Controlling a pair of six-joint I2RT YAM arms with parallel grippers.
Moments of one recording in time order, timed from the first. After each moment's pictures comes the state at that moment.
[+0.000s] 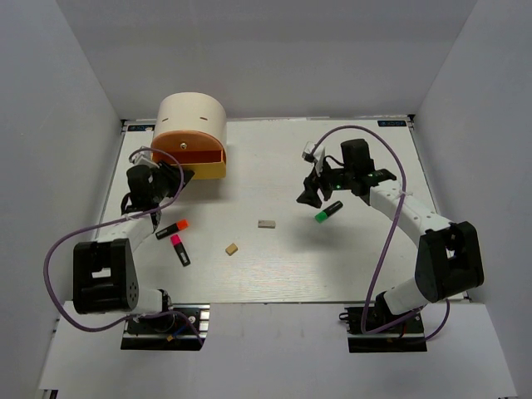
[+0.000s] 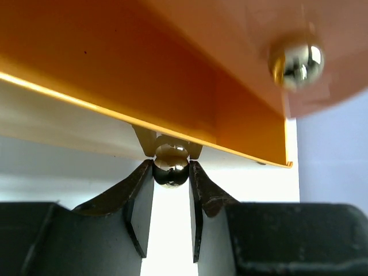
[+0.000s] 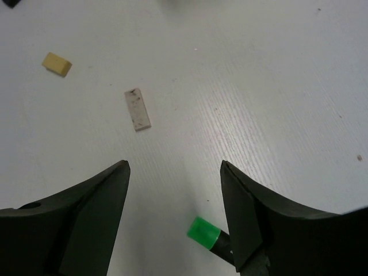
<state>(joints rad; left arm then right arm) 0.08 1.42 0.66 0.41 0.37 -0.76 0.36 1.48 1.06 -0.28 -0.73 -0.48</state>
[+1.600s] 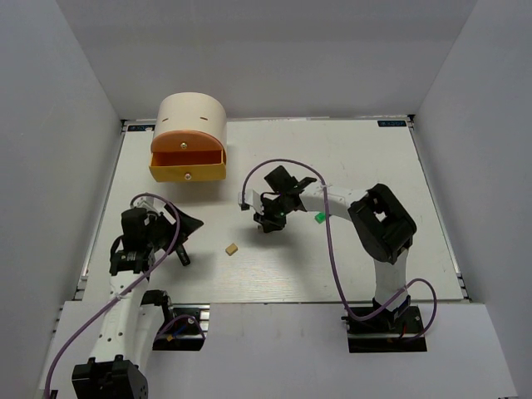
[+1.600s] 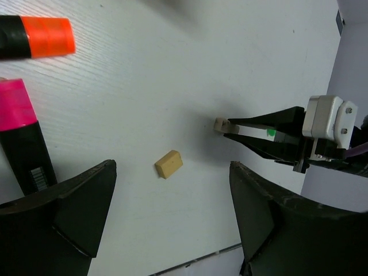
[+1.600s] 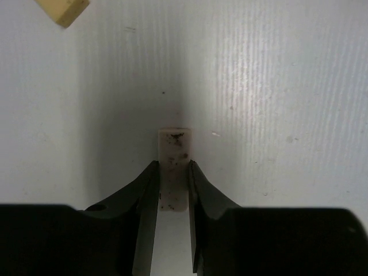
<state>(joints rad) 0.08 0.67 0.44 -0.42 0.40 -0.72 0.77 1.95 1.28 -0.40 -0.49 -0.72</state>
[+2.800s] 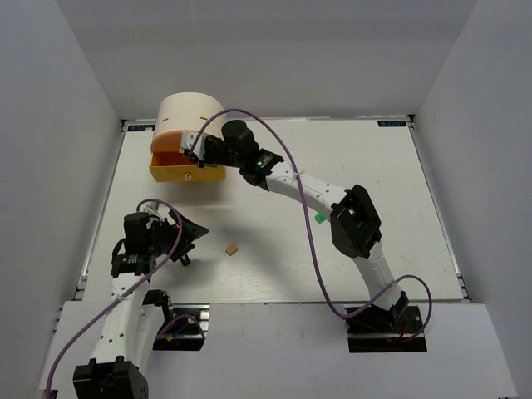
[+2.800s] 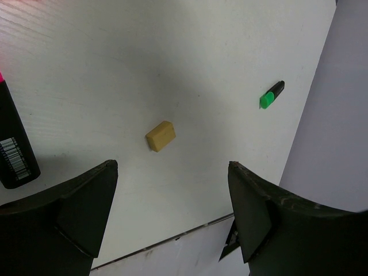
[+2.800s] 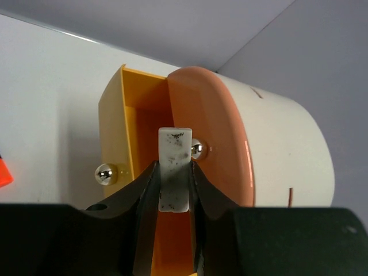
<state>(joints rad) 0.08 0.66 0.40 -0.47 0.52 -0.75 0.91 2.19 1.98 0.05 -0.38 -0.68</state>
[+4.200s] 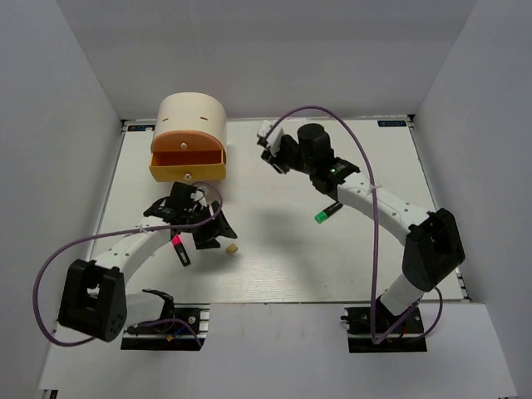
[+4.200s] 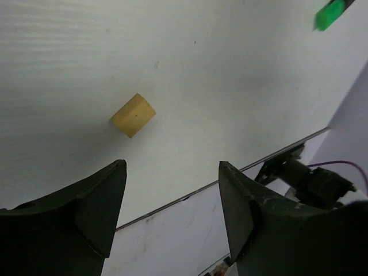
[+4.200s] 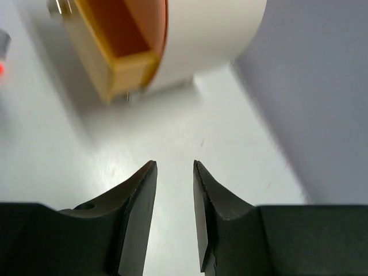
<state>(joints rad) -0.25 1.20 0.68 -0.49 0.48 -0.68 0.71 1.62 1.37 0.03 -0.28 -0.53</state>
